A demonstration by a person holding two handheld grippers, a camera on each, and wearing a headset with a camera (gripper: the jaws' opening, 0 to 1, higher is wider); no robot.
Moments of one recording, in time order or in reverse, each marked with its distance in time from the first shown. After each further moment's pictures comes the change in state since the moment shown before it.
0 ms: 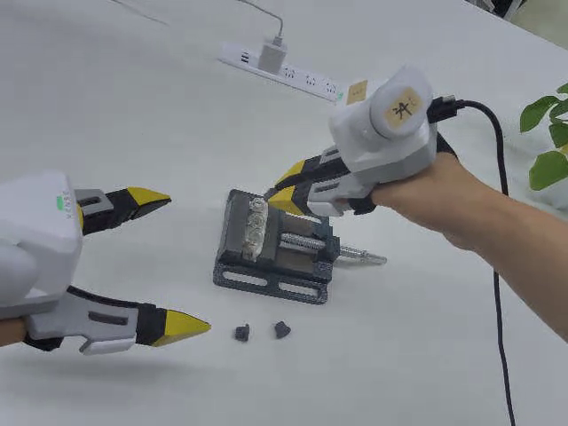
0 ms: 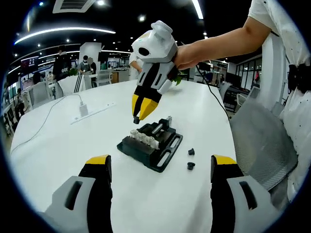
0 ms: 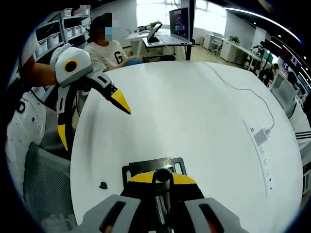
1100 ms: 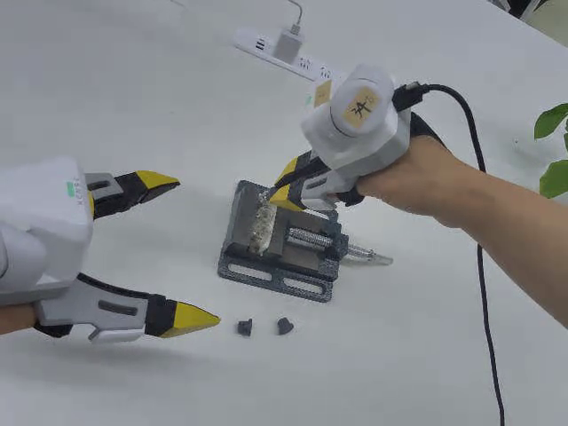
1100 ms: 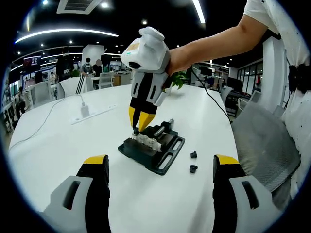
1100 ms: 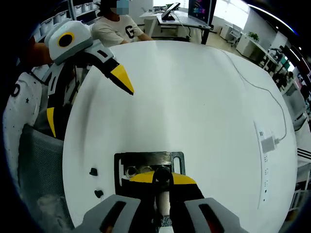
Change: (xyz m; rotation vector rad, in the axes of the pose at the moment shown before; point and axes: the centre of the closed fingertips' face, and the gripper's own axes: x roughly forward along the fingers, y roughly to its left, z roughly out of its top) left arm 0.005 0.007 0.003 -0.012 -0.043 0.011; right arm 0.014 -0.002 -0.008 -0.139 0.187 0.031
